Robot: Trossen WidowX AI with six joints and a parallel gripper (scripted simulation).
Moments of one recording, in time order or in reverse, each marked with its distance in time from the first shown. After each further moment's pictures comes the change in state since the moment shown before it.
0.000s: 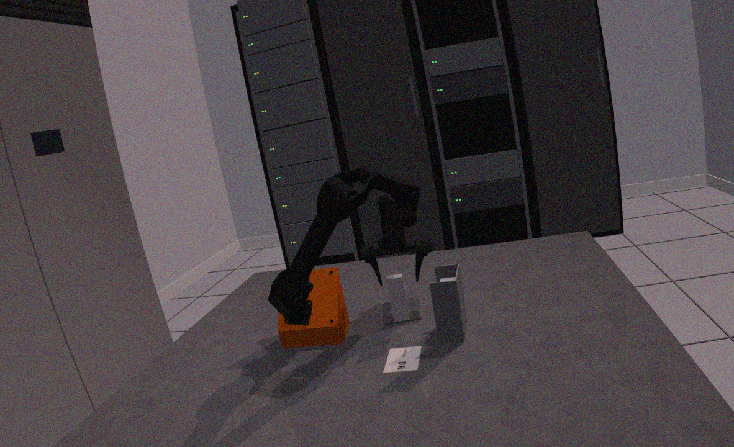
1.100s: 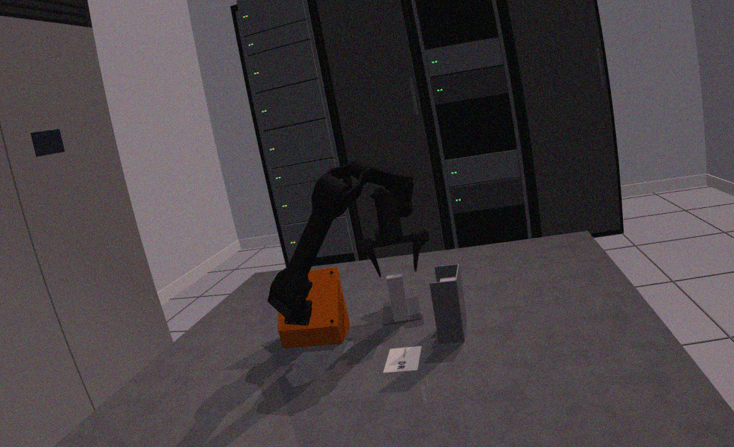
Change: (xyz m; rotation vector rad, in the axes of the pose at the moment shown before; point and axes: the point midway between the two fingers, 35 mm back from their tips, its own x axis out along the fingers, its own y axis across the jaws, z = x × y) arm -0.025 0.002 0.008 -0.006 -0.039 -0.047
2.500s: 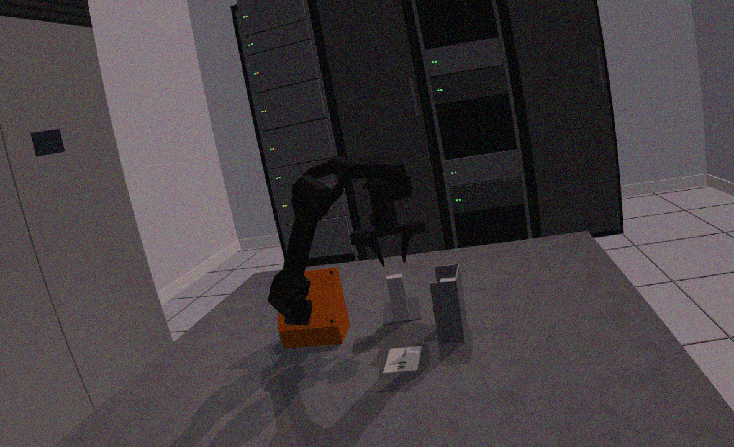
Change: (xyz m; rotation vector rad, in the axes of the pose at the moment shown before) arm -0.023 0.007 -0.028 0.048 -0.260 -0.014
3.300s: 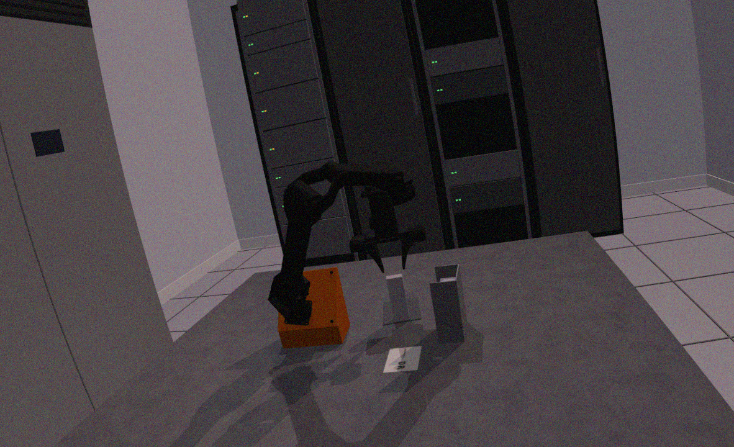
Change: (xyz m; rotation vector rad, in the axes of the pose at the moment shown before) arm 0.014 0.003 -0.013 0.026 -0.108 0.004
